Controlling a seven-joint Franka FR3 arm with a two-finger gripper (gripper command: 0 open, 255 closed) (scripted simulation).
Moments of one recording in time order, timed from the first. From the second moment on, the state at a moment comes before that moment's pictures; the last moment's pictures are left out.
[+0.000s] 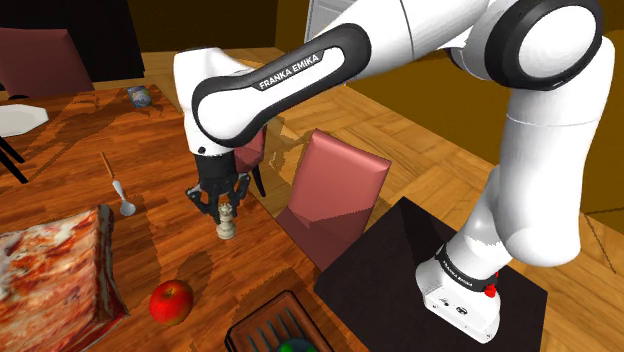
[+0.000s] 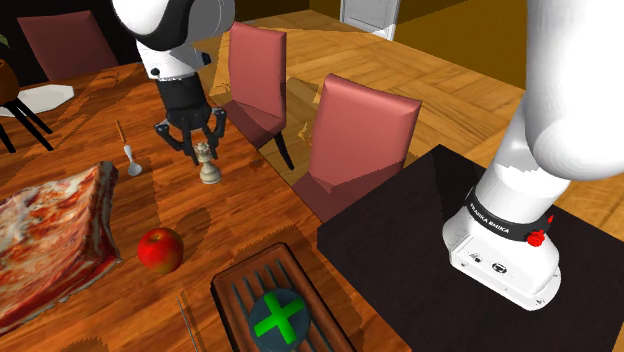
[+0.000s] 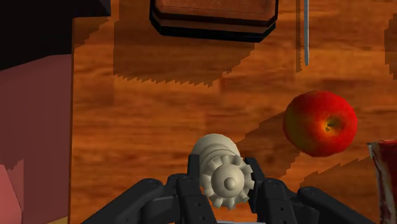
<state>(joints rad) 0.37 0.43 0.29 -1.80 0.08 2.05 0.71</state>
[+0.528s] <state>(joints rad) 0.41 0.22 0.36 -2.12 0.16 2.18 0.78</state>
